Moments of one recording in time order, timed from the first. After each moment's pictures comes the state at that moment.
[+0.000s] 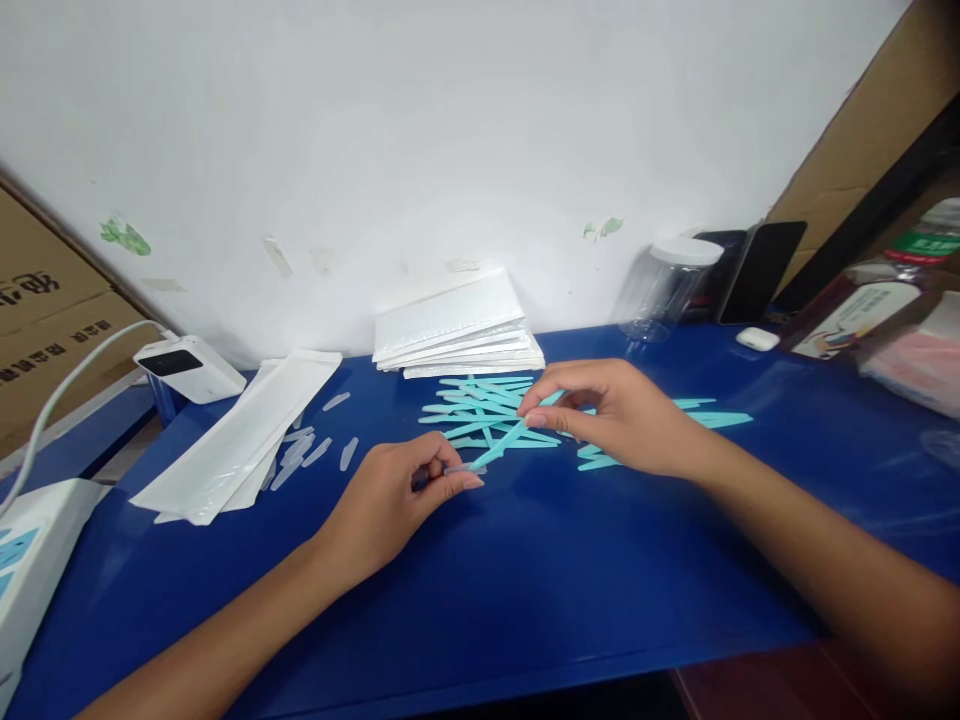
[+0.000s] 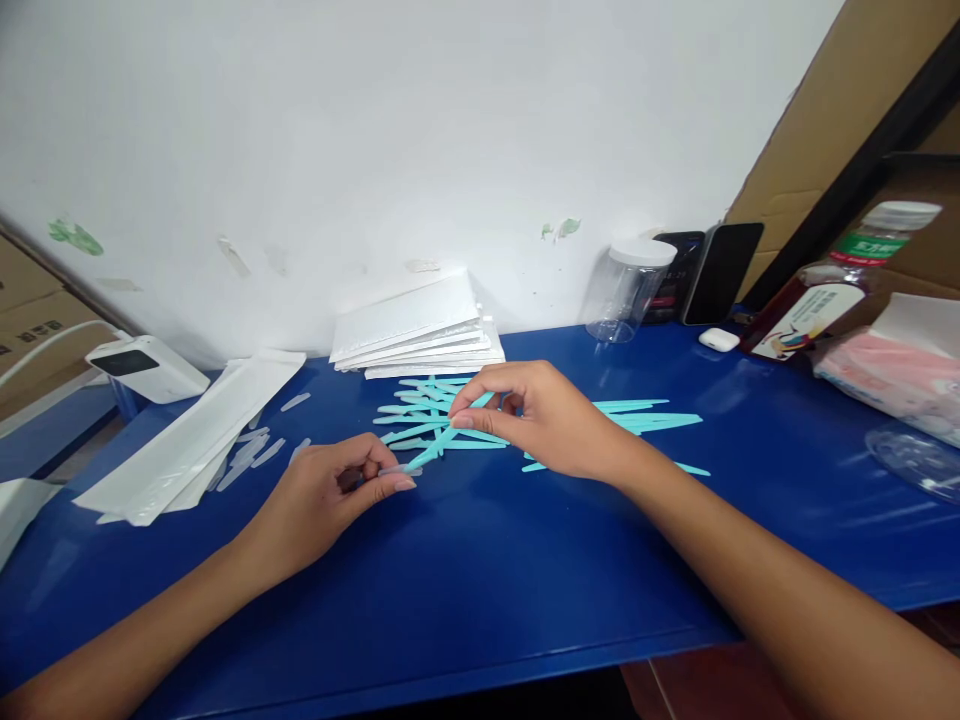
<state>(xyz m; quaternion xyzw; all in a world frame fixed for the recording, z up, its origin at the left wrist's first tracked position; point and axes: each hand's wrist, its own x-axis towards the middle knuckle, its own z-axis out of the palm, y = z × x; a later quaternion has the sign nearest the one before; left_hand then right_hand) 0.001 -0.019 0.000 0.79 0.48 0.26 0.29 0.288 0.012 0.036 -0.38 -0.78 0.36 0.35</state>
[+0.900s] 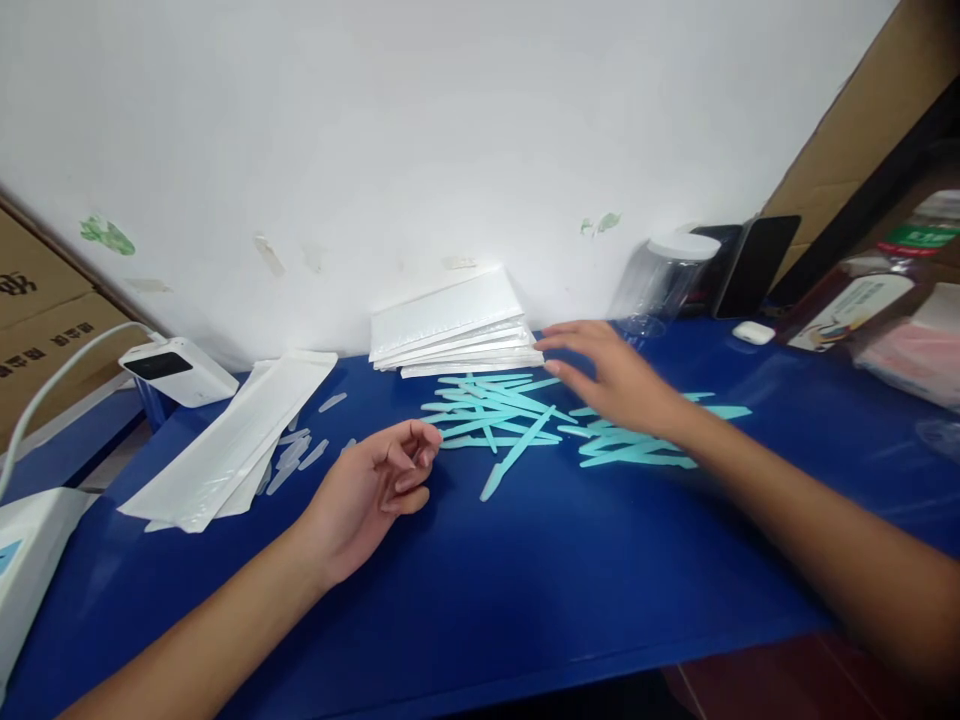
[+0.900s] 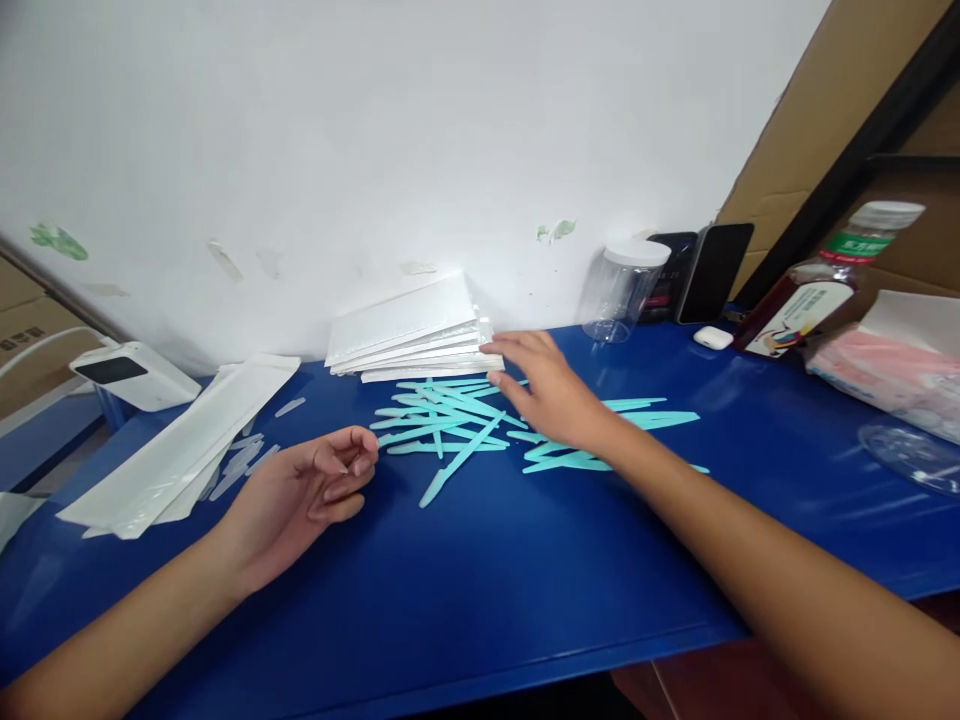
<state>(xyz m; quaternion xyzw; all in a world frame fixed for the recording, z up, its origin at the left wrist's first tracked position) -0.004 -0.014 0.009 0.36 0.44 0.38 0.73 0.306 0.050 0.003 -0.45 -0.81 0.12 0.36</state>
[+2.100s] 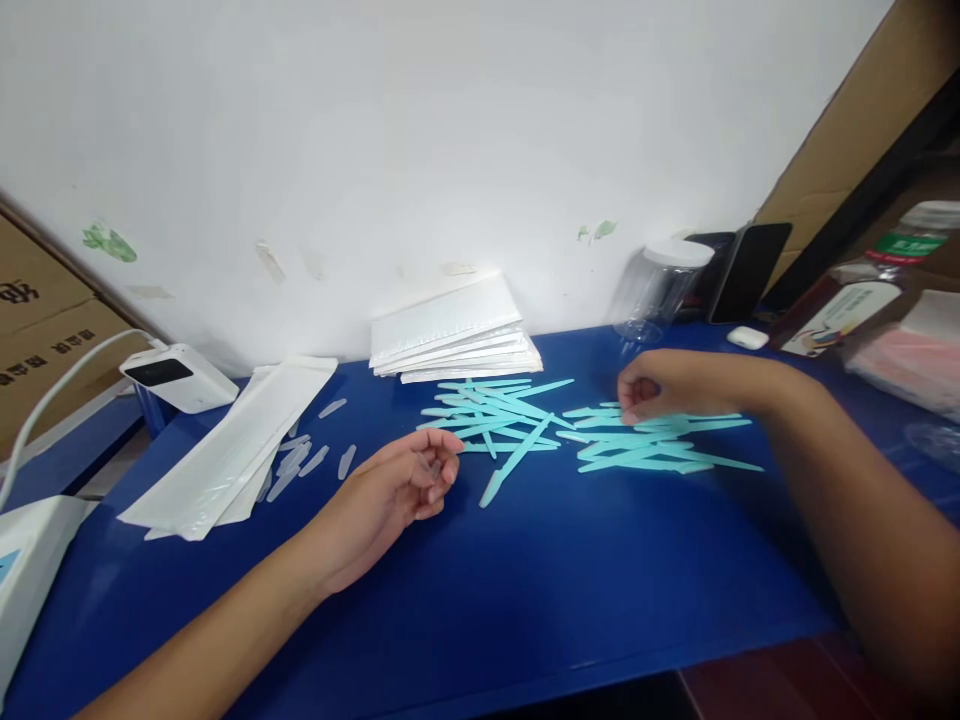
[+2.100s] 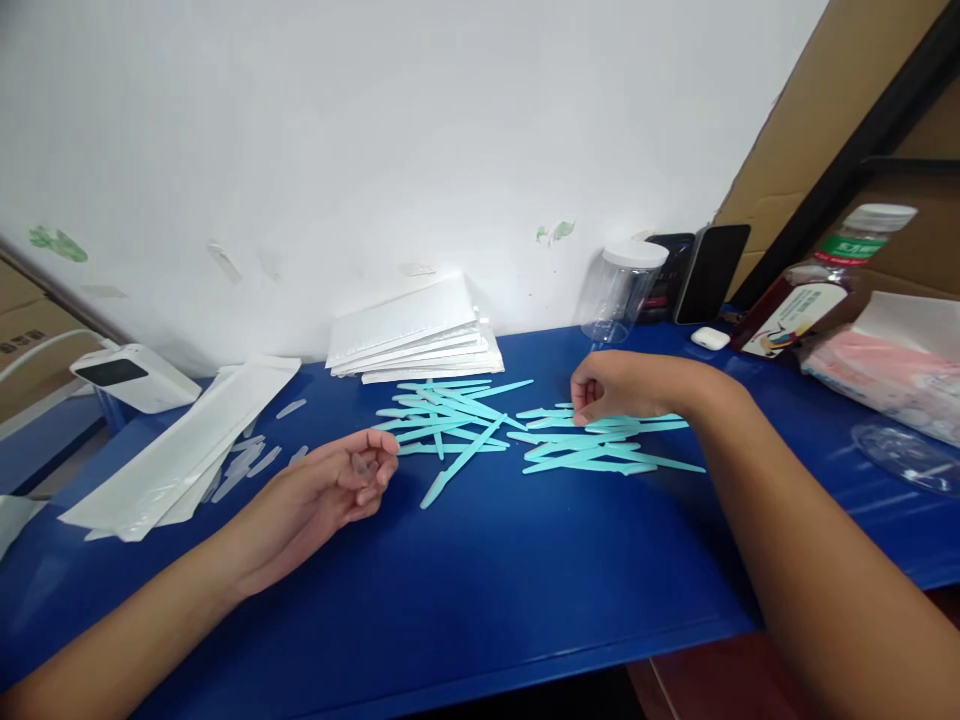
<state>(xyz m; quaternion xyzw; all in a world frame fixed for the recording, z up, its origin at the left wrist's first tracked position) 0.000 -0.017 0.012 0.44 0.40 0.33 0.73 0.386 0.058 0.042 -0.58 -0.76 0.27 -0.04</state>
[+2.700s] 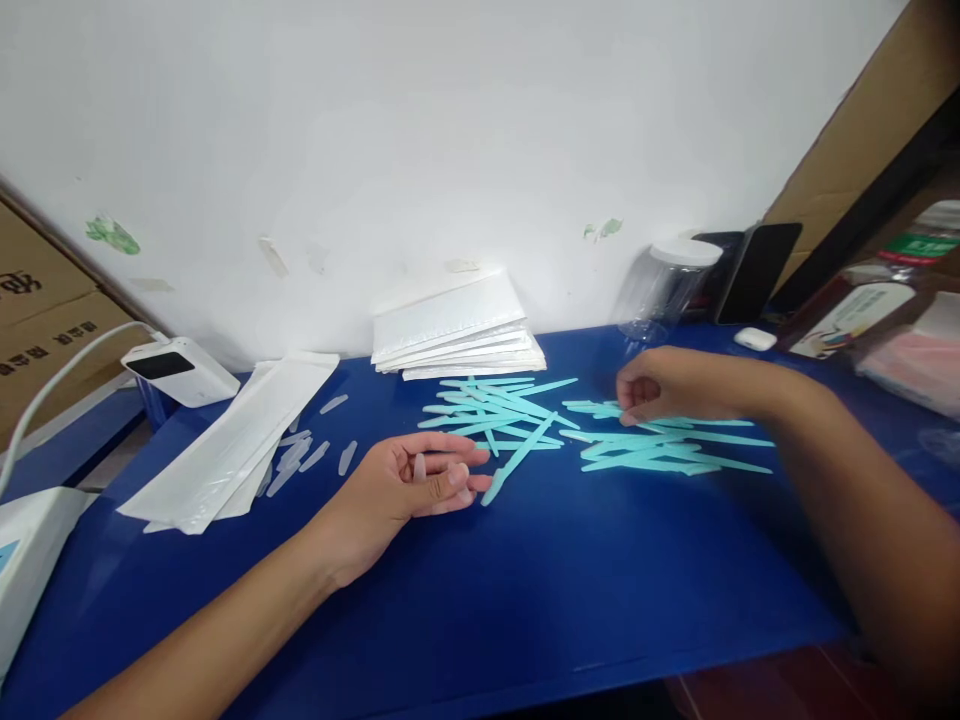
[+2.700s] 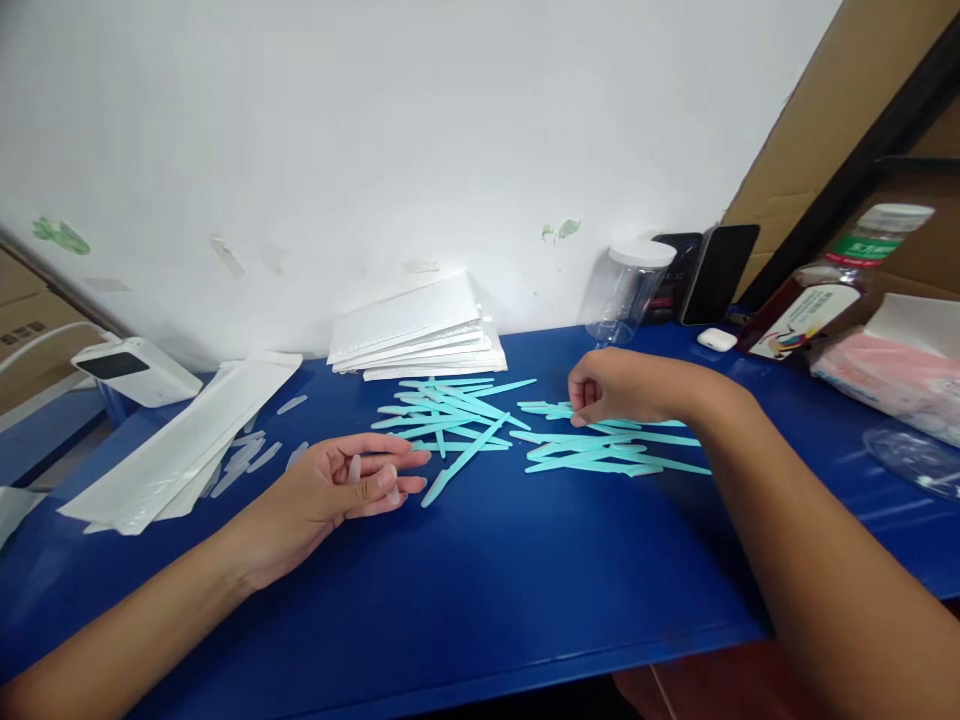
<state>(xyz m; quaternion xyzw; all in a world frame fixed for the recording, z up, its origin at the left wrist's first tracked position) -0.001 -0.016 0.005 0.47 0.43 0.30 0.70 0.375 0.053 0.047 -0.57 -0.77 0.26 -0.06</state>
